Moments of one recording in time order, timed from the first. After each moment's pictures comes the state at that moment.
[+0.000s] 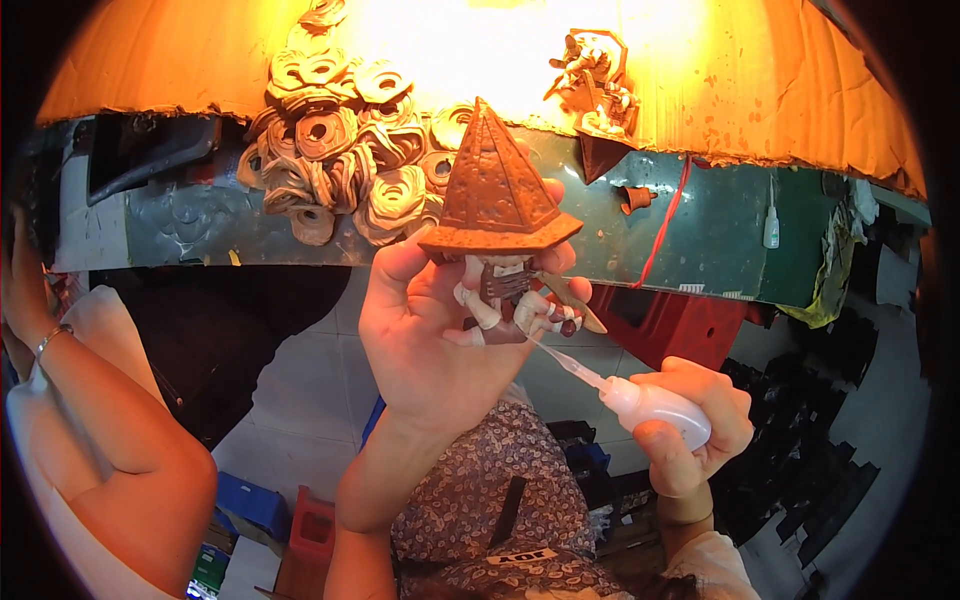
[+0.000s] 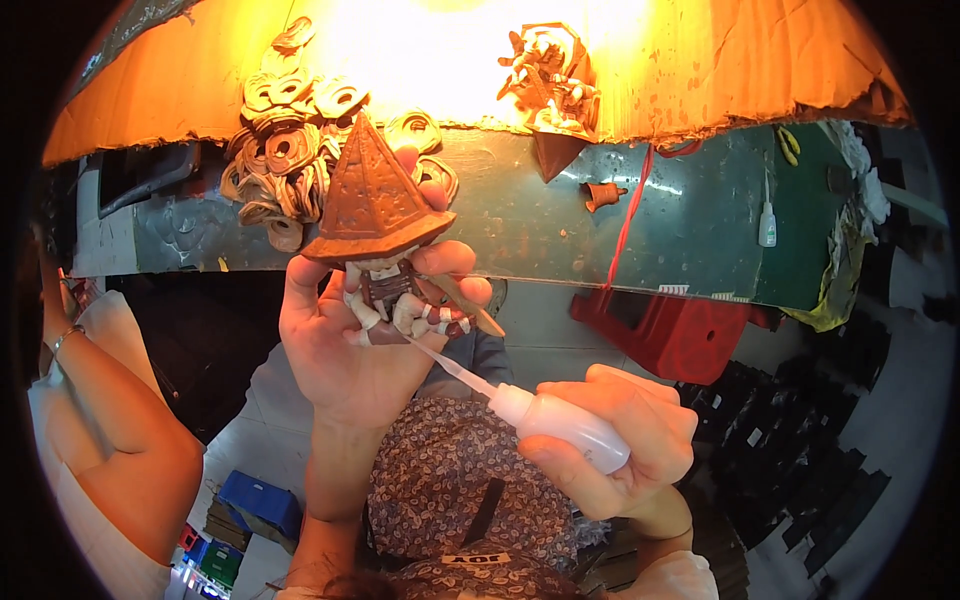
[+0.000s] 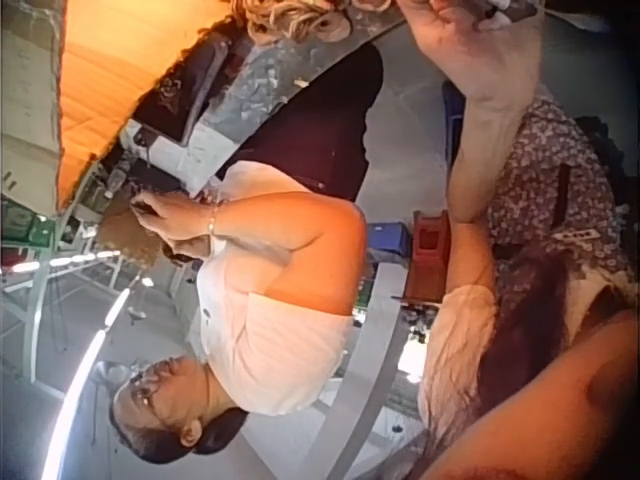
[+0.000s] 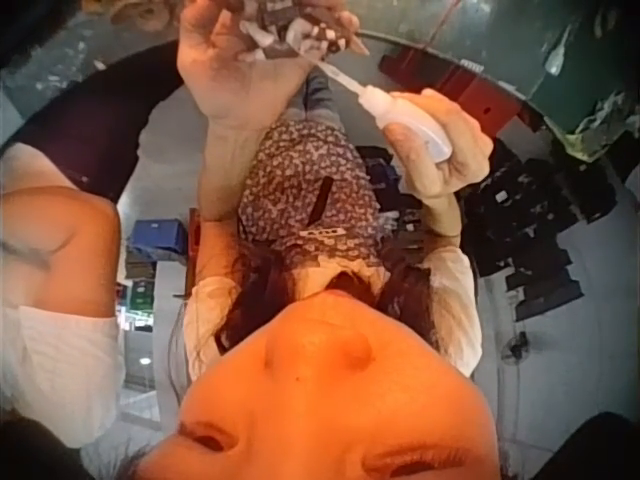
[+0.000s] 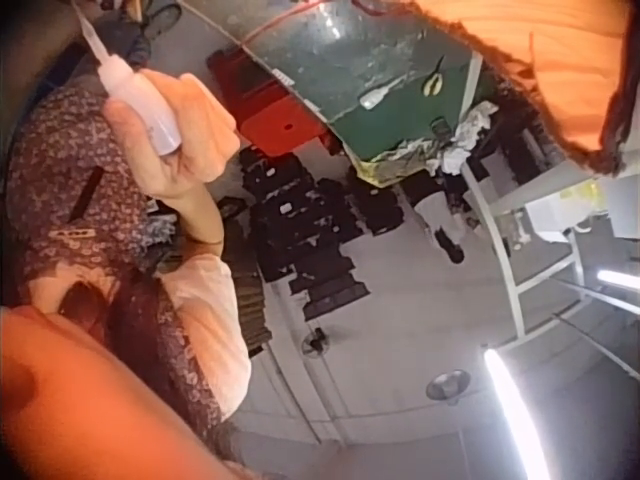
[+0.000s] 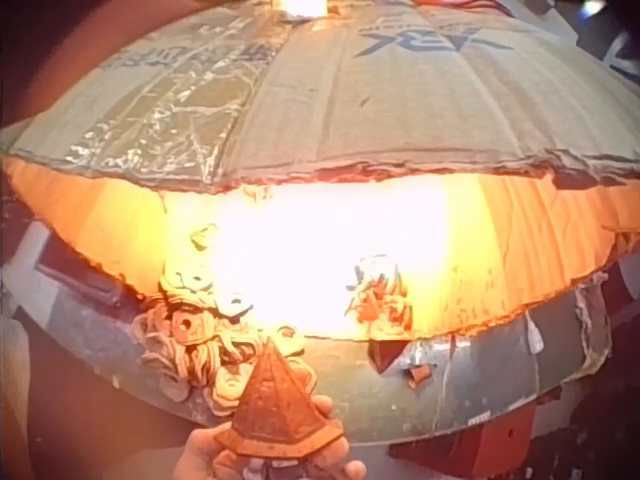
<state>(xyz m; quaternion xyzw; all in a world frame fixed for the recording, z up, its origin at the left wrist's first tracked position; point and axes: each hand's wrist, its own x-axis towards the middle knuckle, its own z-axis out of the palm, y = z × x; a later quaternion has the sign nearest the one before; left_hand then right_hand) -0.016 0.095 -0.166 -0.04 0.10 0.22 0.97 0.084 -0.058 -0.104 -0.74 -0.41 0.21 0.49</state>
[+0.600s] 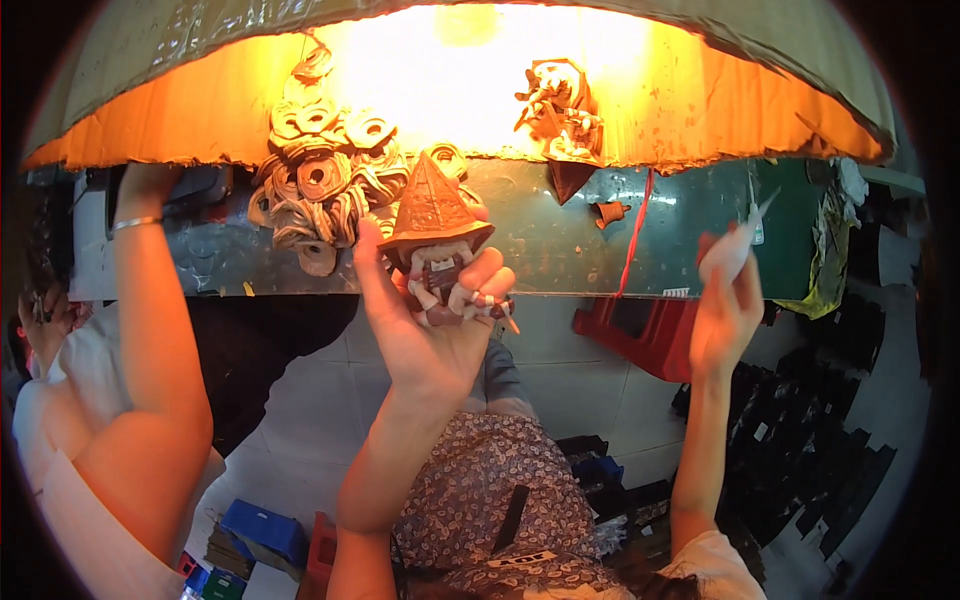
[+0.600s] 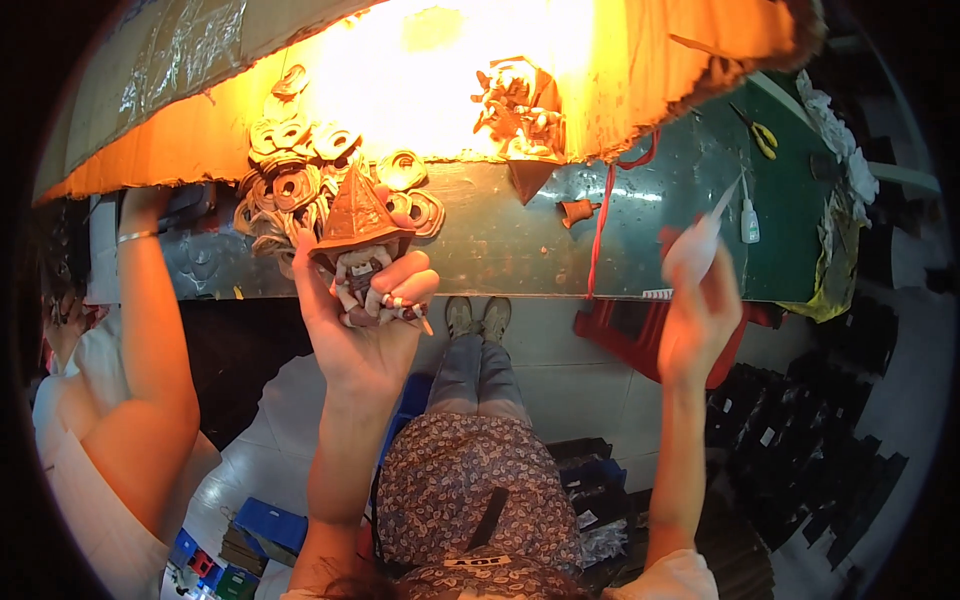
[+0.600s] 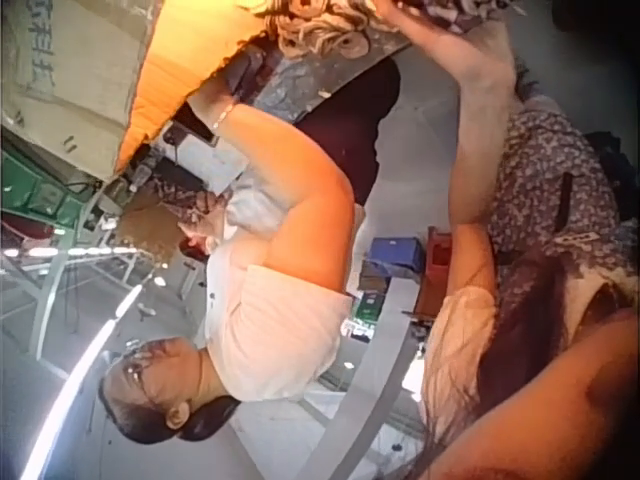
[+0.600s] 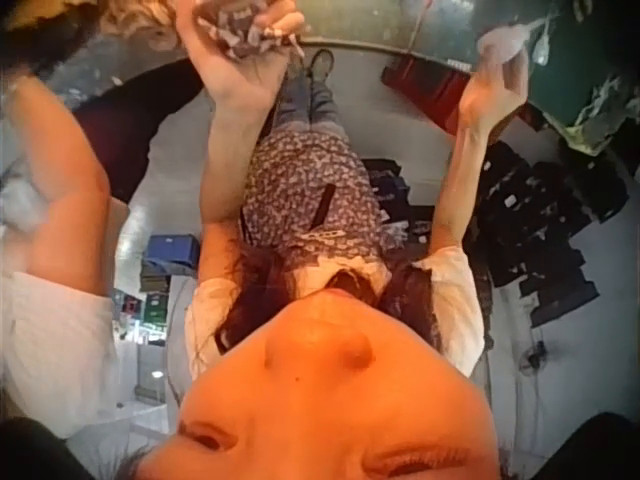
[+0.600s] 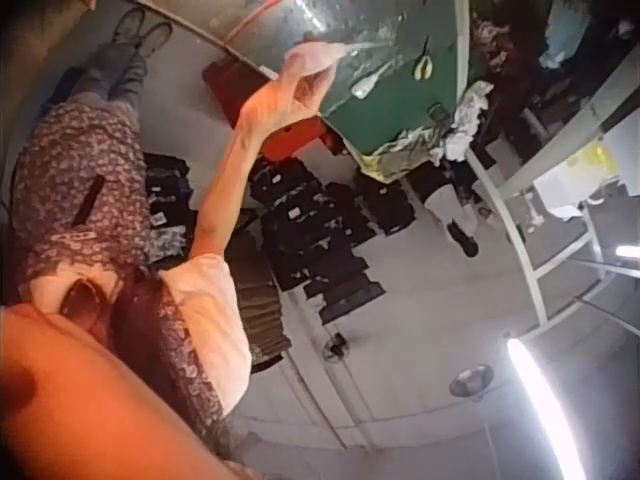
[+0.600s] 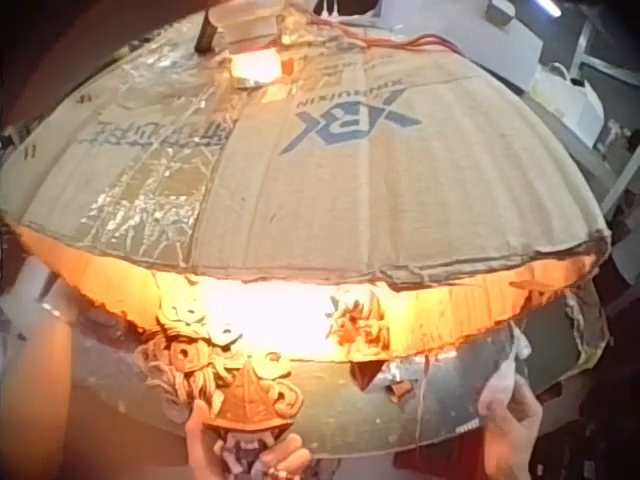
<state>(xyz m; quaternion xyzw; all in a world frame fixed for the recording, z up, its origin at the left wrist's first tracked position) -0.002 0.098 -0.161 -0.06 0.19 0.25 0.95 0.165 -0.102 -0.175 -0.73 -0.15 0.11 0.65</state>
